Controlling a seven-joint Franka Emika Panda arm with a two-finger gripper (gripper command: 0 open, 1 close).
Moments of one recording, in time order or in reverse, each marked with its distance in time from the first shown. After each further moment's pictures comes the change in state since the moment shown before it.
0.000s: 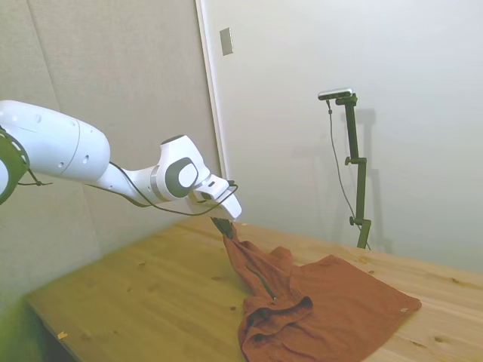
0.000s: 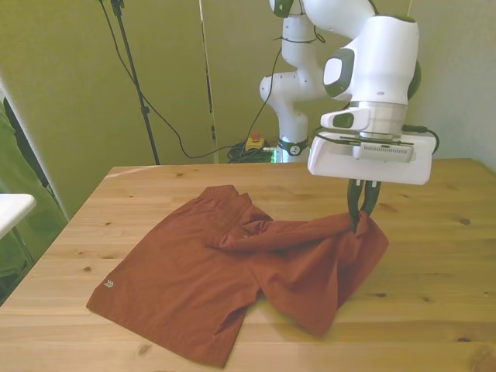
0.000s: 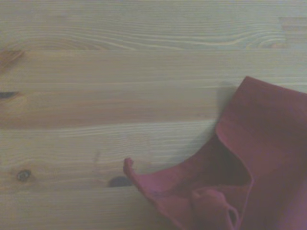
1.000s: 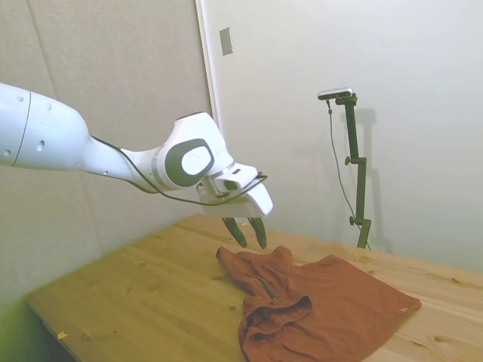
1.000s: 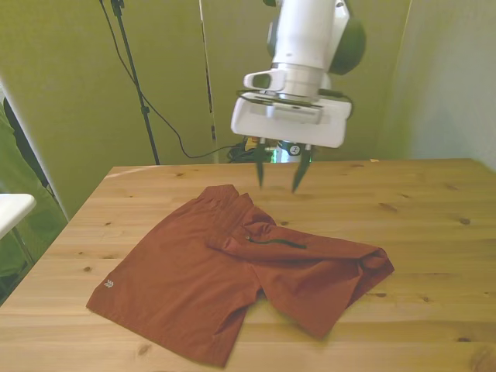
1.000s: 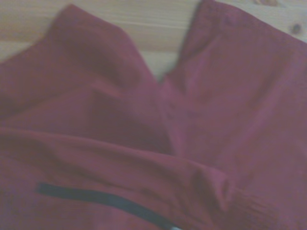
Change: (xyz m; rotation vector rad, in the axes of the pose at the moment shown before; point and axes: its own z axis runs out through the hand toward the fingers) arm 0.111 0.169 -0.049 -0.140 -0.015 -0.095
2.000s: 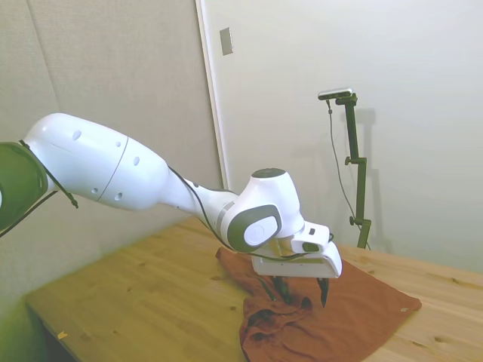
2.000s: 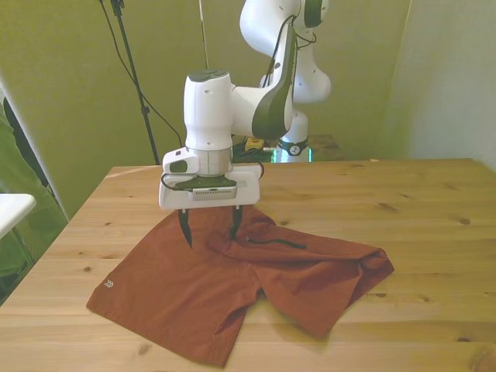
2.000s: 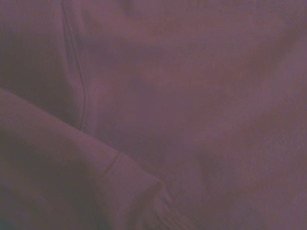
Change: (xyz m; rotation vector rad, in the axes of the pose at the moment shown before) arm 0.055 0.056 0.145 0.065 -0.110 -0.227
